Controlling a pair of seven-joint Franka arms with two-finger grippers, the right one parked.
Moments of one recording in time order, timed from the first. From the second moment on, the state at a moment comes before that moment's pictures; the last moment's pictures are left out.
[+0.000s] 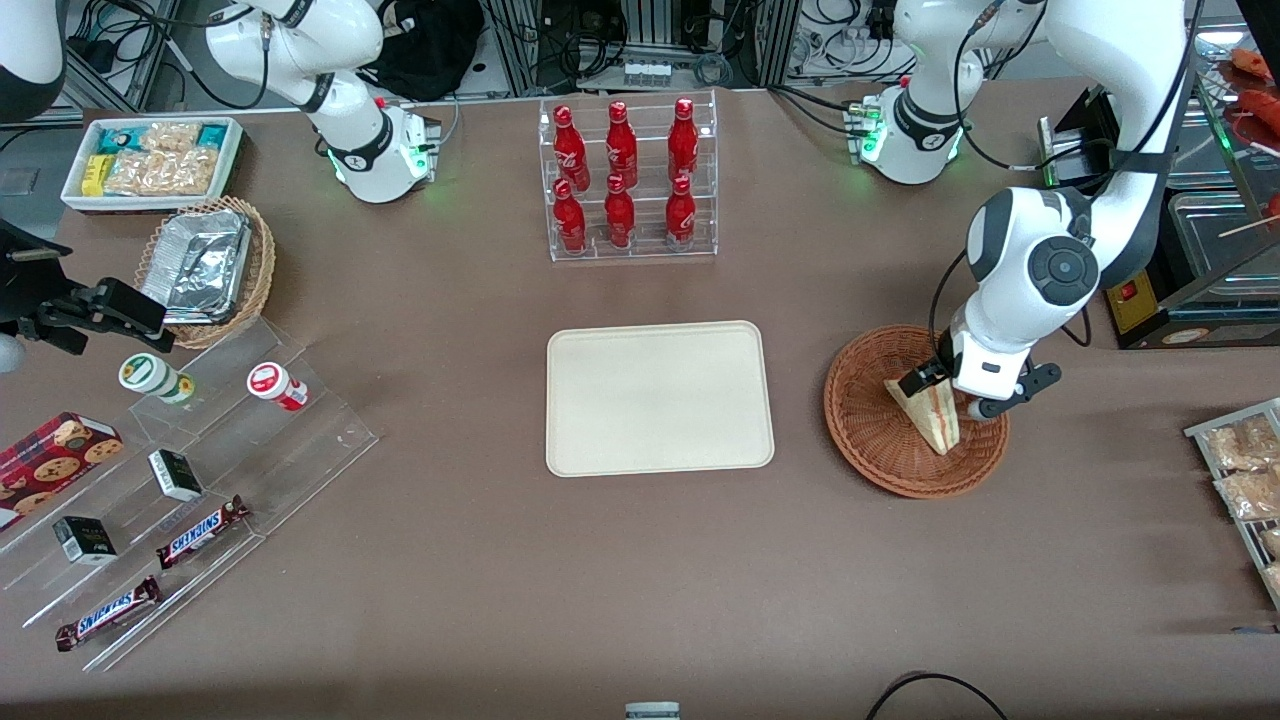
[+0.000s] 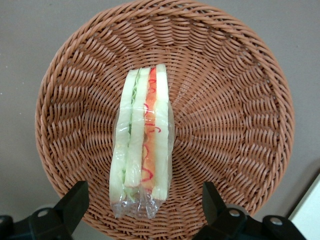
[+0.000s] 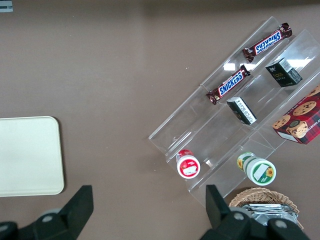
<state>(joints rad) 0.00 0.15 -0.18 -2.26 0.03 2.37 -0.69</state>
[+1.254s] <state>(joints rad) 0.01 0.23 -0.17 -2.20 0.03 2.36 -0.77</state>
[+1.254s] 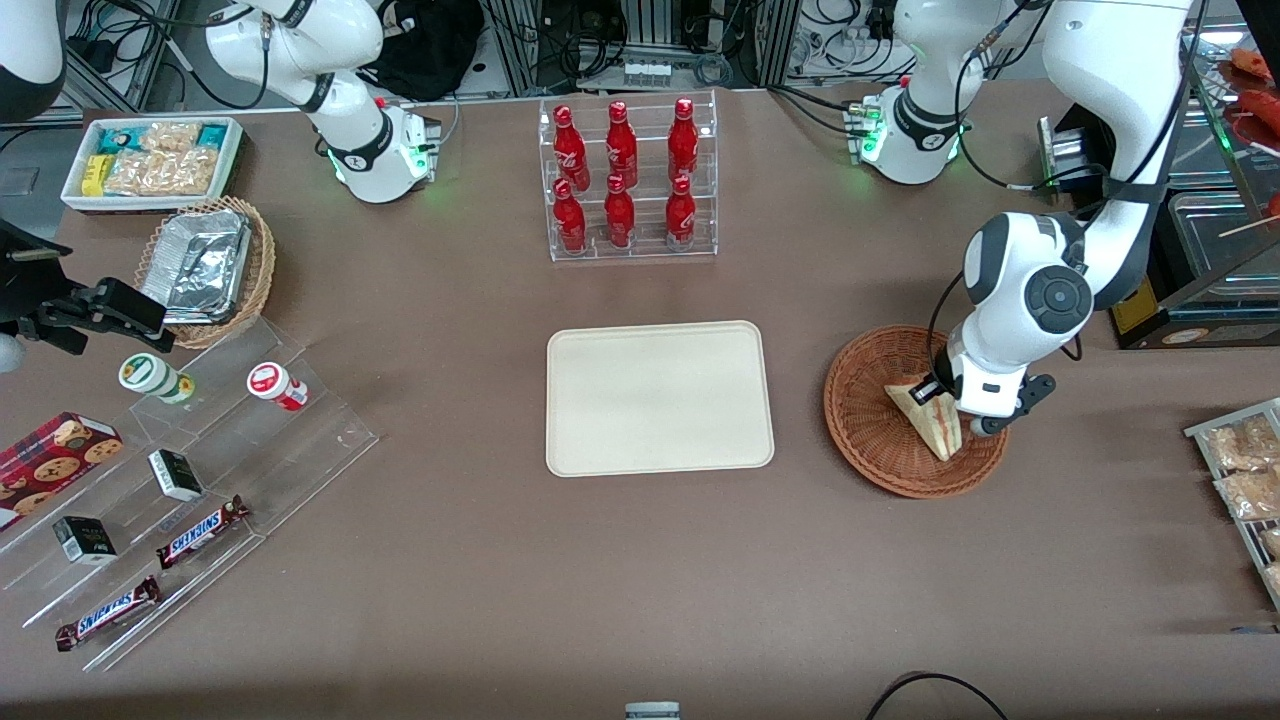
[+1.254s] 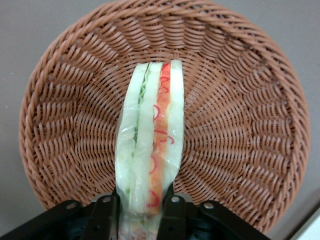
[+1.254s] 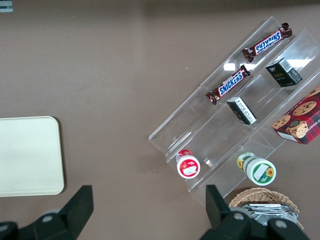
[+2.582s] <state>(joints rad) -0.42 0.43 -0.26 -1.77 0.03 2.06 -0.88</state>
